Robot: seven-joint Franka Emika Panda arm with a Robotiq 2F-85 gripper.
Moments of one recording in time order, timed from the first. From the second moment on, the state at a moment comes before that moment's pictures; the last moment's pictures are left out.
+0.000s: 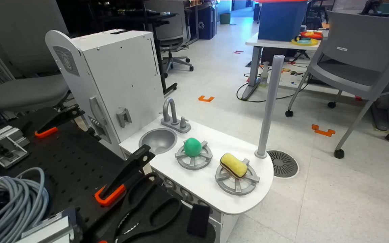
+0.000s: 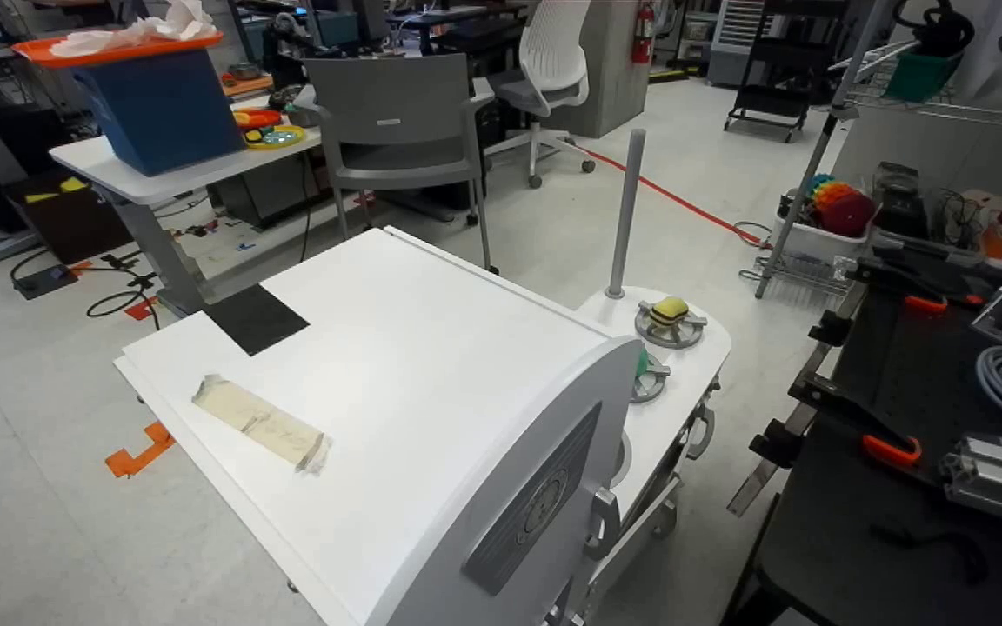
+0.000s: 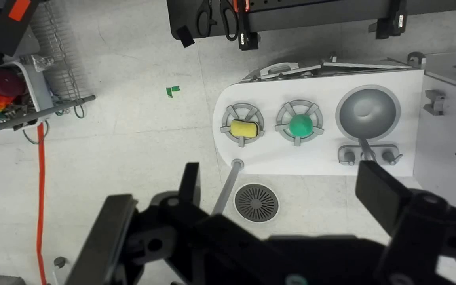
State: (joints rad) arm -0.05 -0.44 0.13 -2.17 -0.22 1.71 0.15
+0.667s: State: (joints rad) arm -0.05 -0.37 0.13 -2.19 -0.24 1.80 0.15
